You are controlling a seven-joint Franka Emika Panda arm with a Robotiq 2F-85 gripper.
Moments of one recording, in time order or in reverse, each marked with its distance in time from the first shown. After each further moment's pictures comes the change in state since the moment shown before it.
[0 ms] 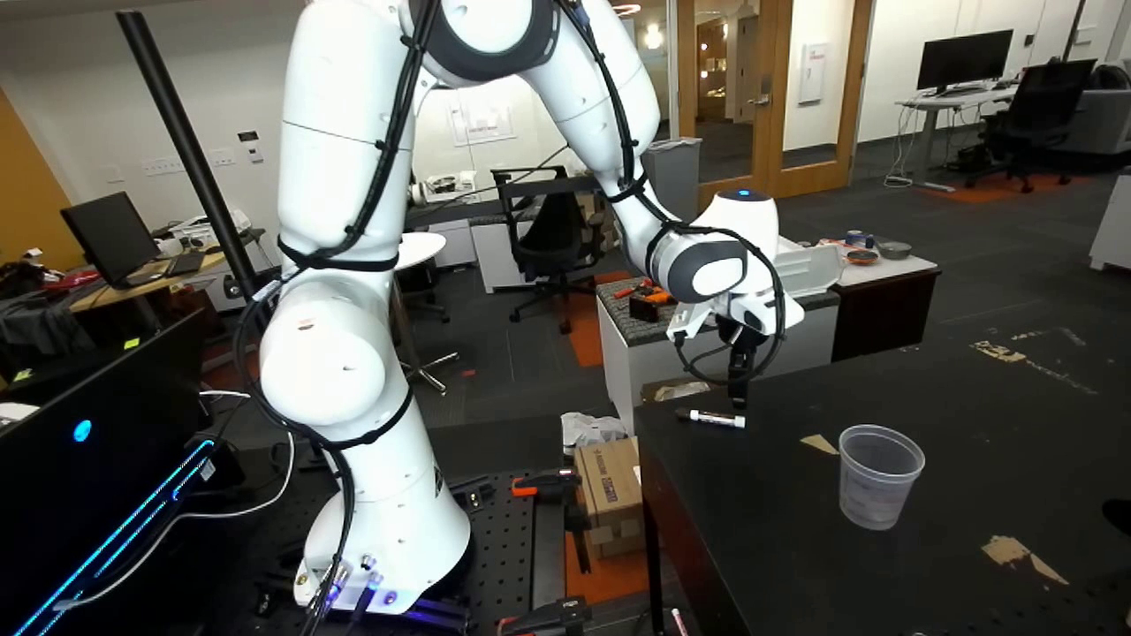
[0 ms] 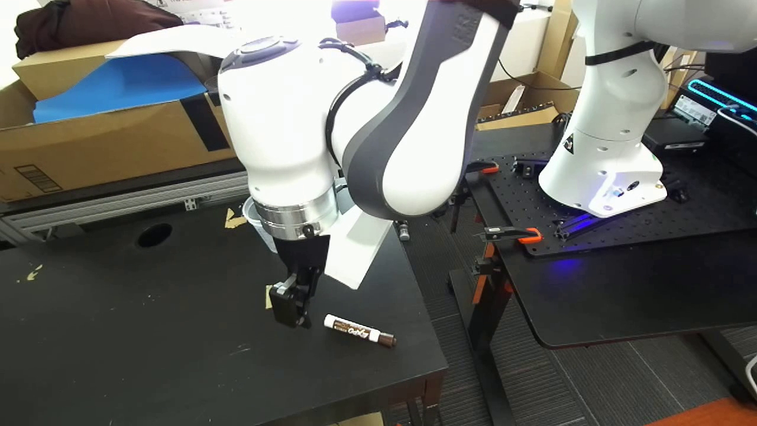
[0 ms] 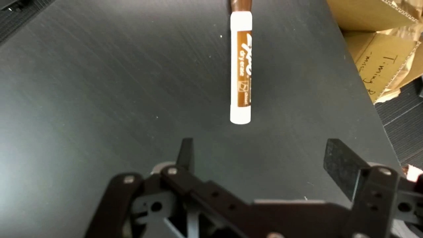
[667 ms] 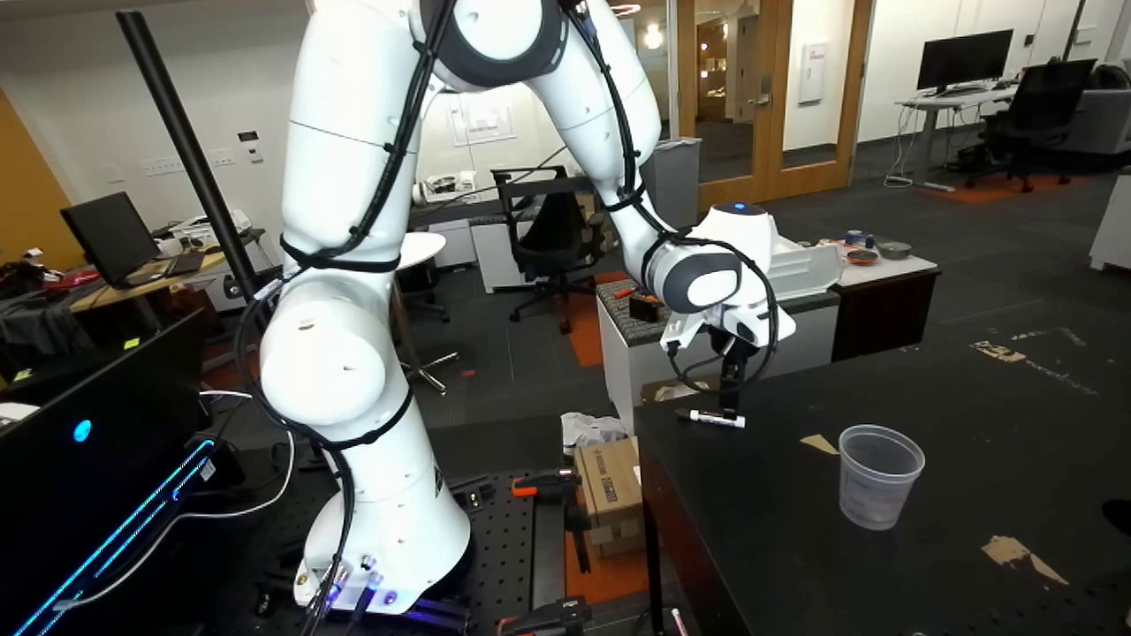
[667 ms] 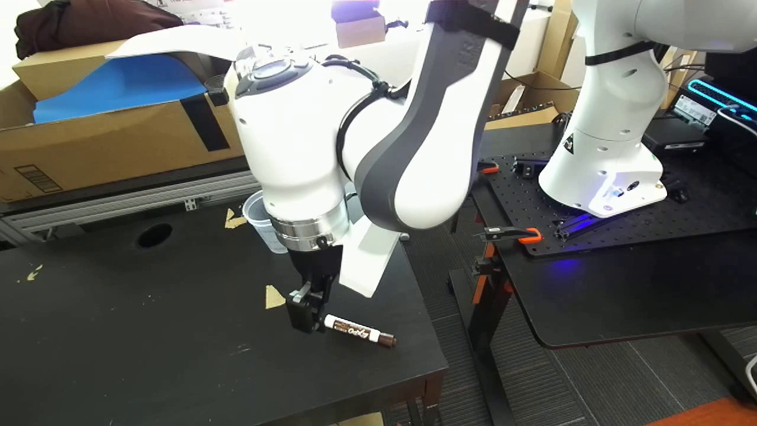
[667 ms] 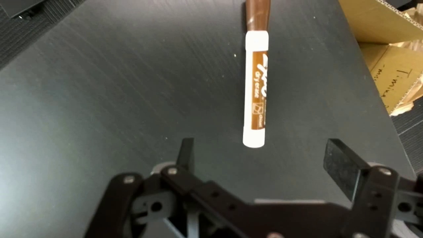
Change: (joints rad) arm 0.002 0.026 0.006 -0.015 -0.003 0.008 0.000
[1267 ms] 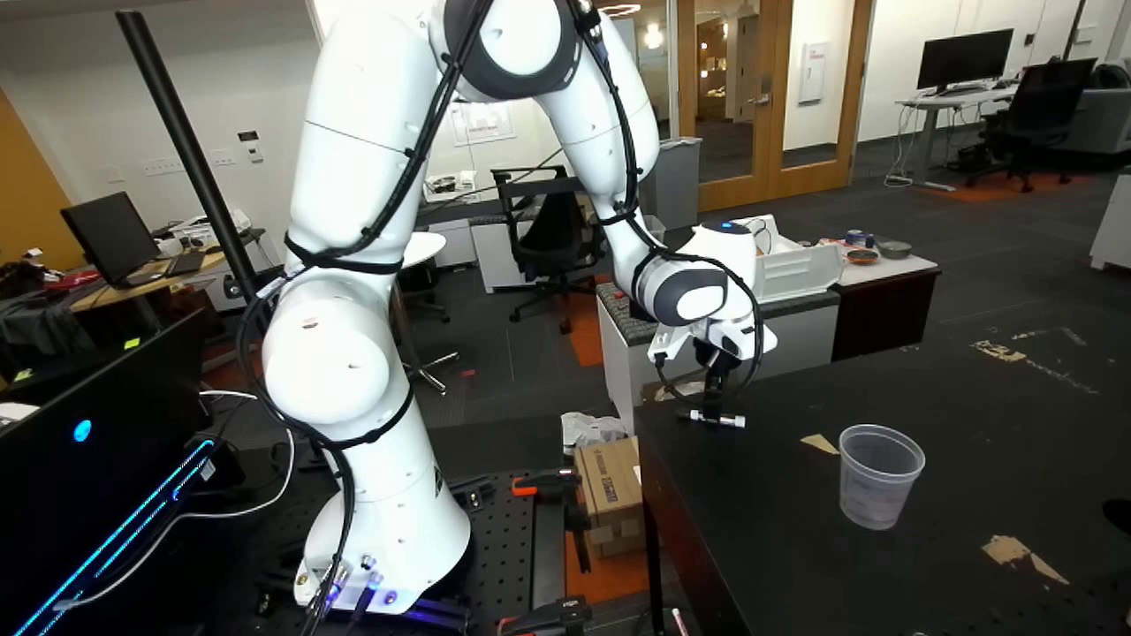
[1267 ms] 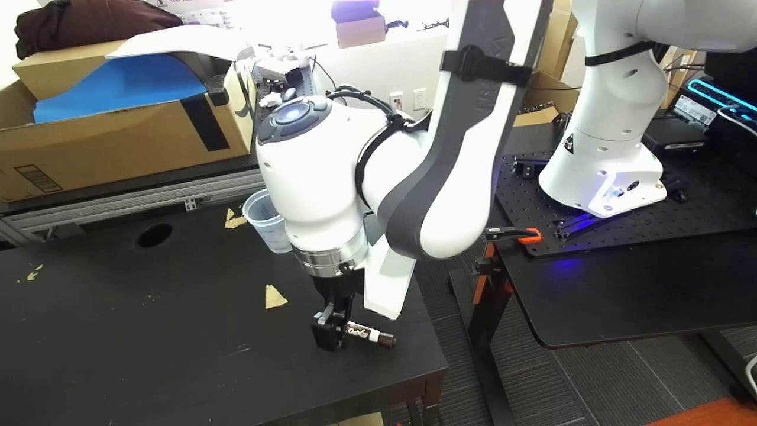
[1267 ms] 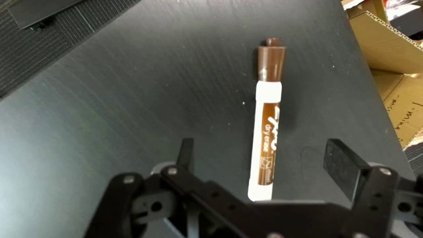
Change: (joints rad) arm 0.031 0.056 0.009 -0.007 0.000 0.016 0.000
